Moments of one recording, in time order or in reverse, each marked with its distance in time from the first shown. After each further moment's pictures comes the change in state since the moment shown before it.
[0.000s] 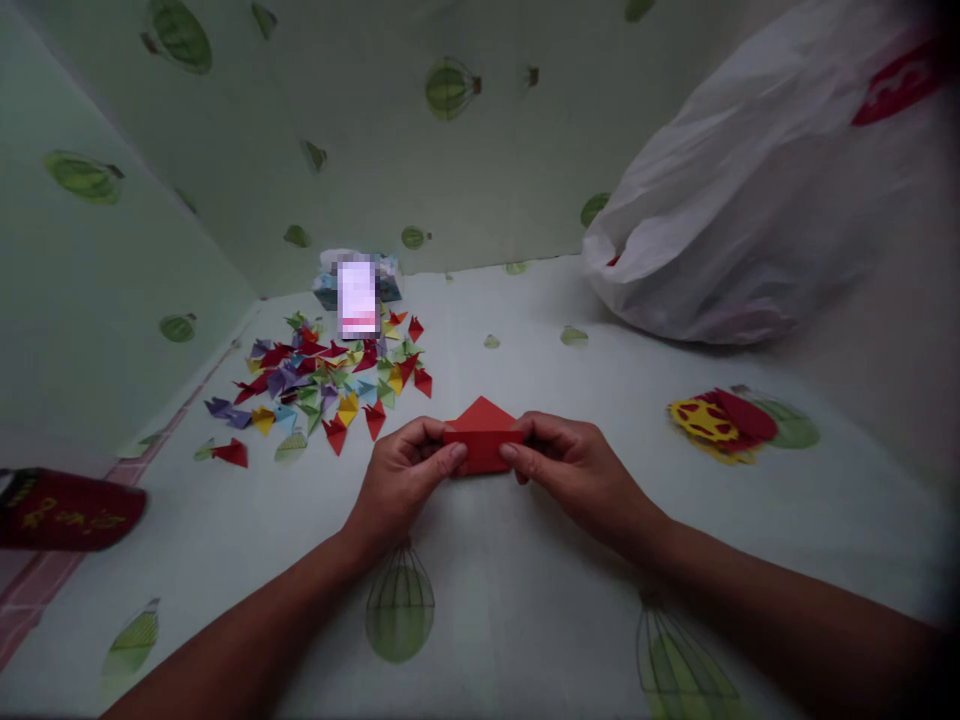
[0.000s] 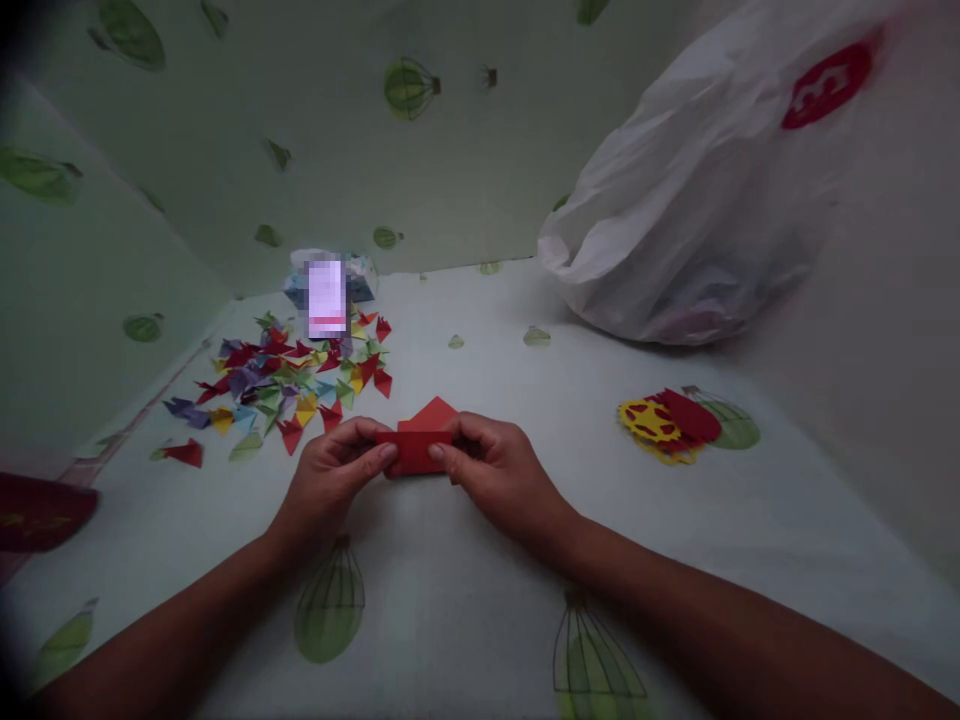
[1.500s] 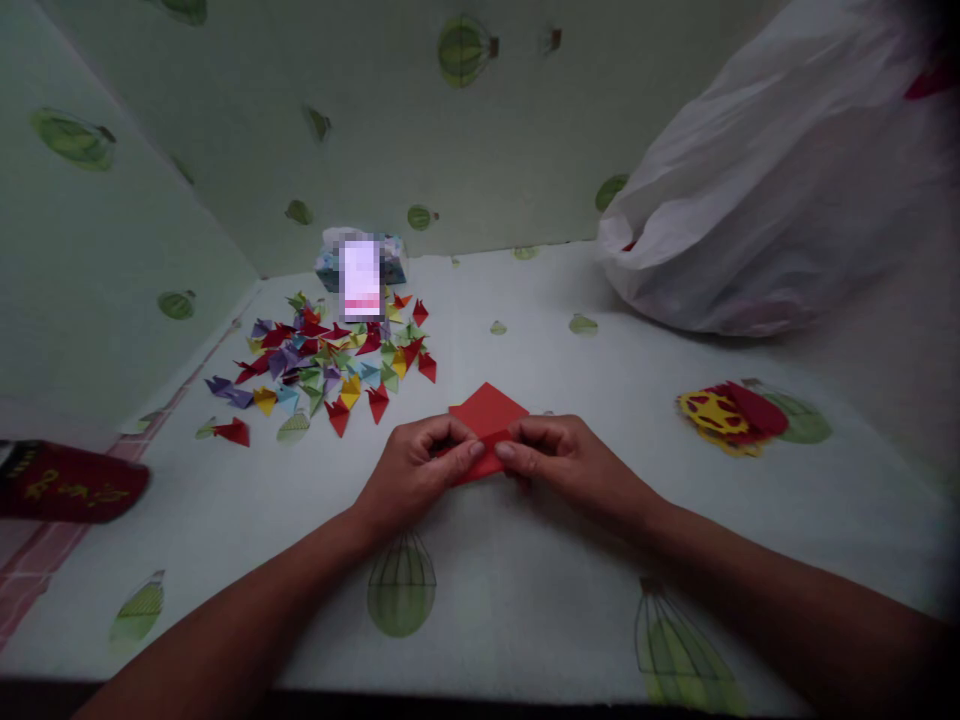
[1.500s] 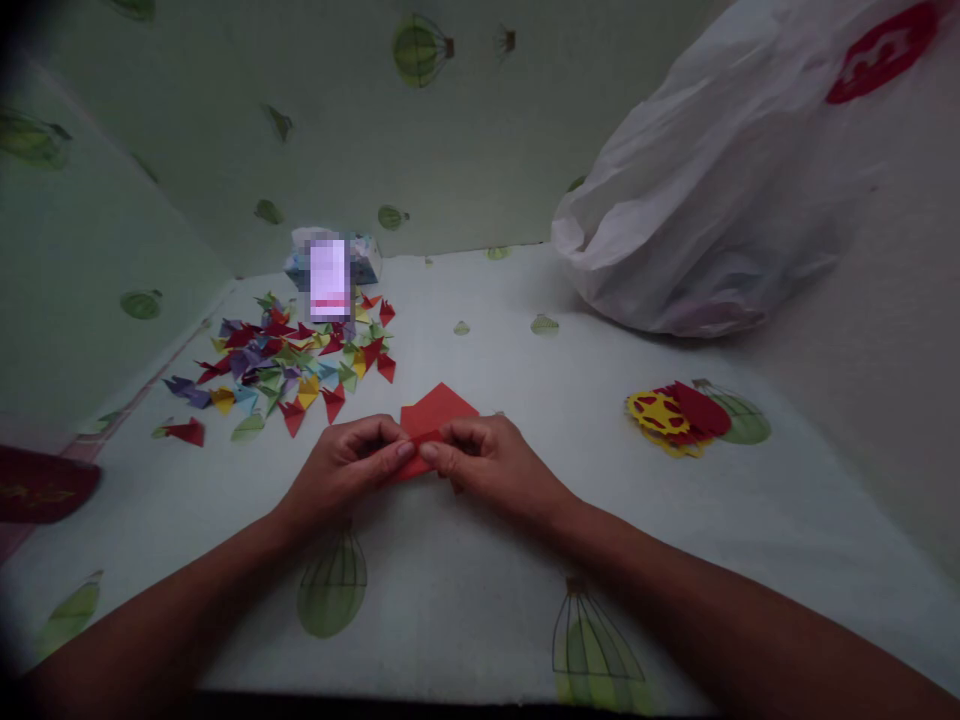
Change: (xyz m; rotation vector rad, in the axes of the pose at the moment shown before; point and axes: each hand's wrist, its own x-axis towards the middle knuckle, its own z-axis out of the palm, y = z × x) left_hand -0.004 0.012 0.000 0.422 -0.172 0.018; right_hand 0.001 0.002 0.002 -0.037 -0.192 0.187
